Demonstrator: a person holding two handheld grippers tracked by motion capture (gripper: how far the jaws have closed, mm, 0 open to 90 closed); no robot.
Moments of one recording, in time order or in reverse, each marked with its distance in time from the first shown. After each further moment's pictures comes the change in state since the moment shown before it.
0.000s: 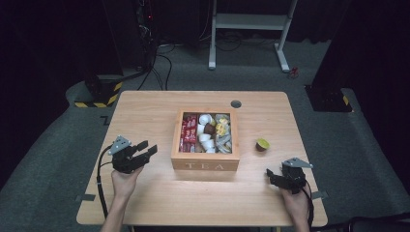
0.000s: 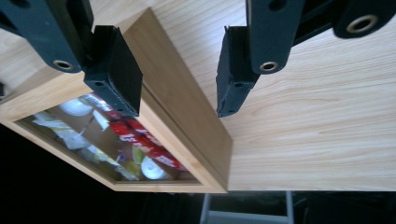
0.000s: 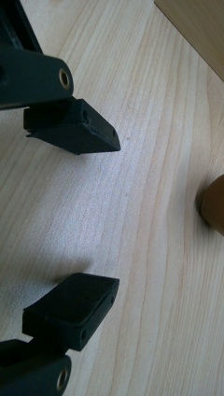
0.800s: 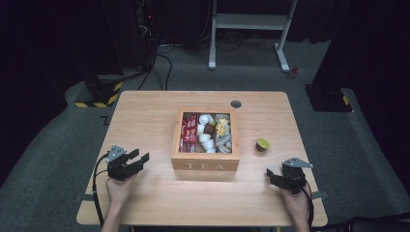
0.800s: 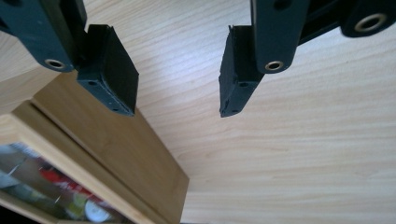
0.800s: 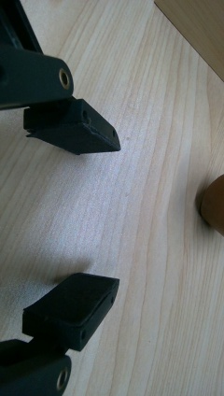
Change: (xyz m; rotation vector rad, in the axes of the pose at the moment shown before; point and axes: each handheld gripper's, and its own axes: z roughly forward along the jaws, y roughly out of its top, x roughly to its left) left arm 0.024 -0.038 -0.001 0.070 0.112 -0.015; right arm 0.000 0.000 0.000 0.000 0.000 0.001
